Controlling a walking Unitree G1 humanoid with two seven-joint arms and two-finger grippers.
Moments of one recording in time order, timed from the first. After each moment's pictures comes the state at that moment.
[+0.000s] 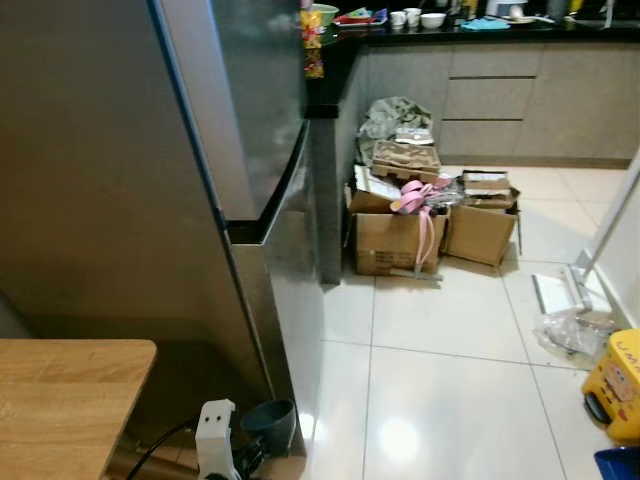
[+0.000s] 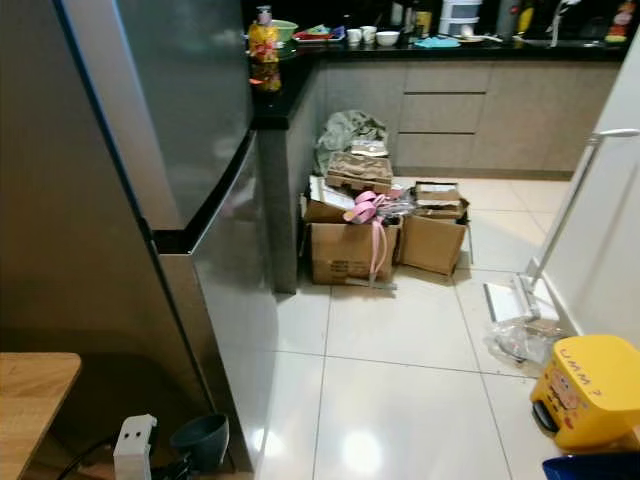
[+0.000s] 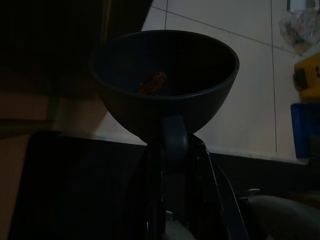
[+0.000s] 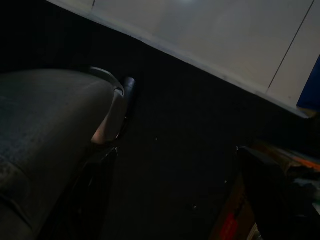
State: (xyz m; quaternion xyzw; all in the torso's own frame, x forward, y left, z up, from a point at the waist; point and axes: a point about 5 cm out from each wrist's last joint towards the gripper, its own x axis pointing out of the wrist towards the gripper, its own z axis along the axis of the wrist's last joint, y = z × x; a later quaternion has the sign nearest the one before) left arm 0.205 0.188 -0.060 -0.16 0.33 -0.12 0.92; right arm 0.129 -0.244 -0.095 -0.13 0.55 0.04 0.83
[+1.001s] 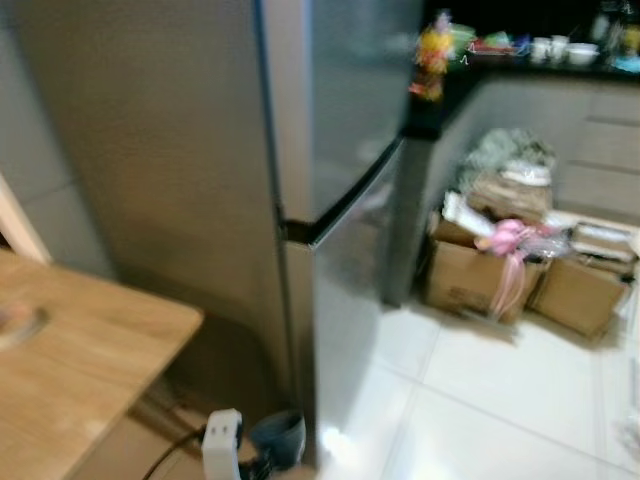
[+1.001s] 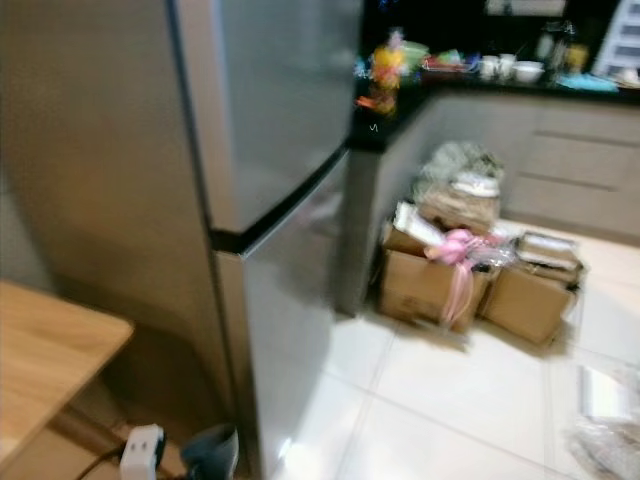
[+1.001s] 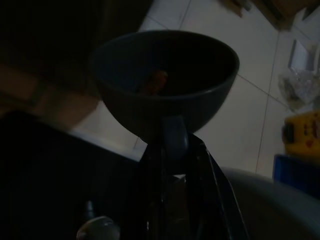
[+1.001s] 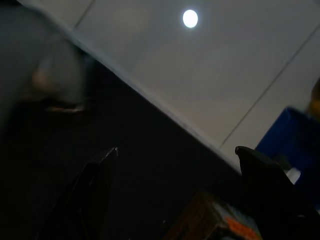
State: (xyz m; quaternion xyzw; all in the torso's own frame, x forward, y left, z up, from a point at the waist) left arm 0.198 0.178 -0.065 -0.18 0.34 -0.13 0.91; right arm 0.121 -0.243 -0.097 -0.13 0.55 0.04 0.82
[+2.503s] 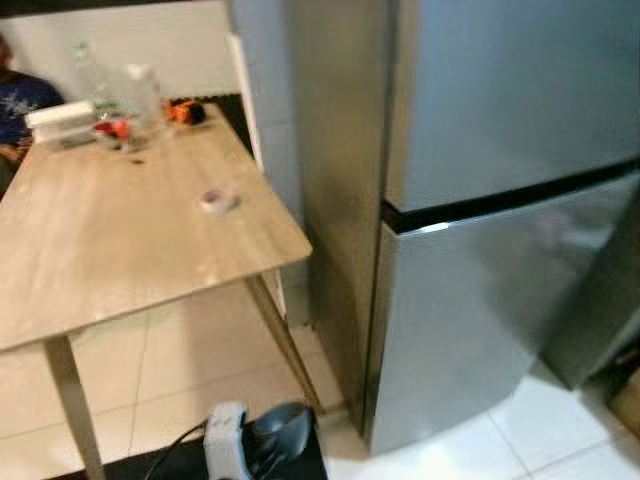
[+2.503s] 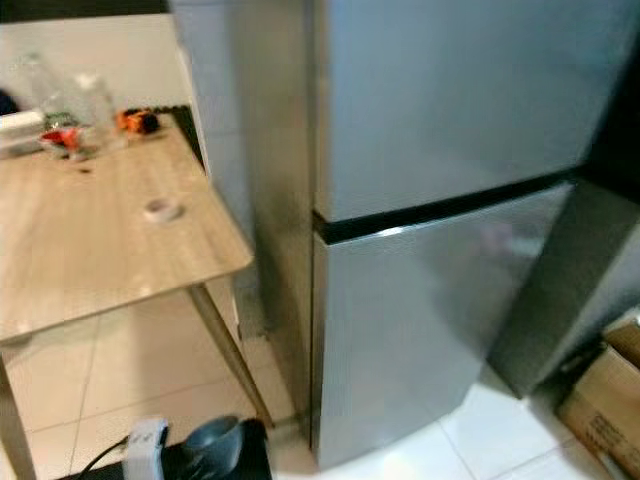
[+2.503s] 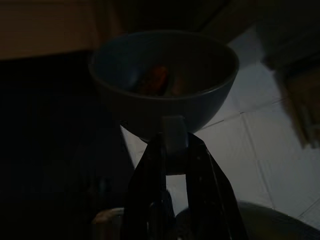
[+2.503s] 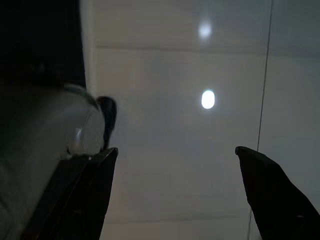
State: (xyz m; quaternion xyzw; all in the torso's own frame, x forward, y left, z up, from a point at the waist) left arm 0.206 0.176 -0.061 -0.19 0.32 -0.13 0.92; right arm 0.141 -0.238 -0.091 -0.15 0.52 0.07 0.84
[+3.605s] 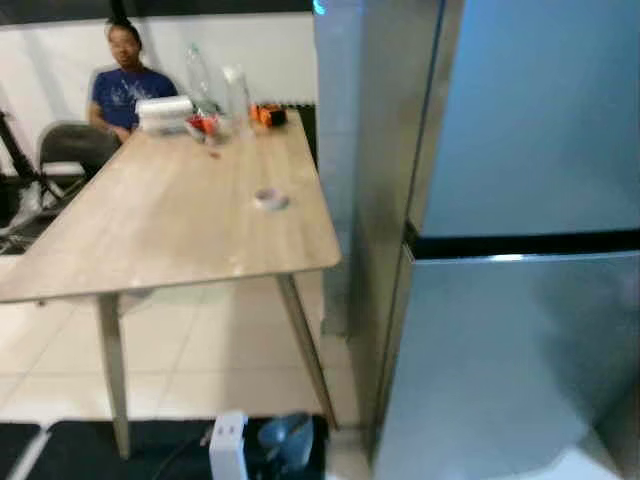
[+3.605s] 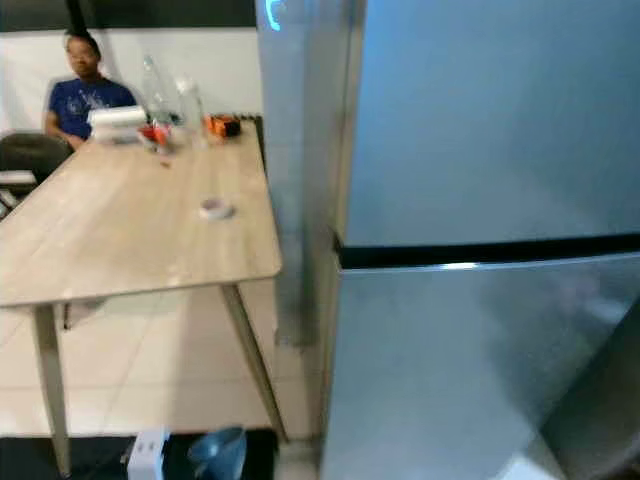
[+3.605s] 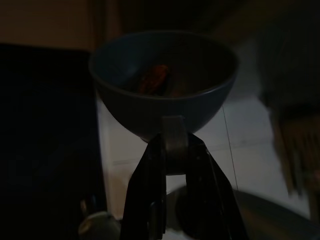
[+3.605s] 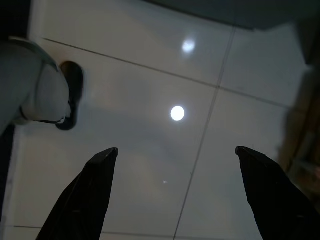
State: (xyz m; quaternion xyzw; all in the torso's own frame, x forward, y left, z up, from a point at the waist) left arm 0.200 0.171 -0.065 -0.19 0.34 -0.14 0.91; right arm 0.133 -0.245 -0.092 -0.17 0.52 0.06 0.83
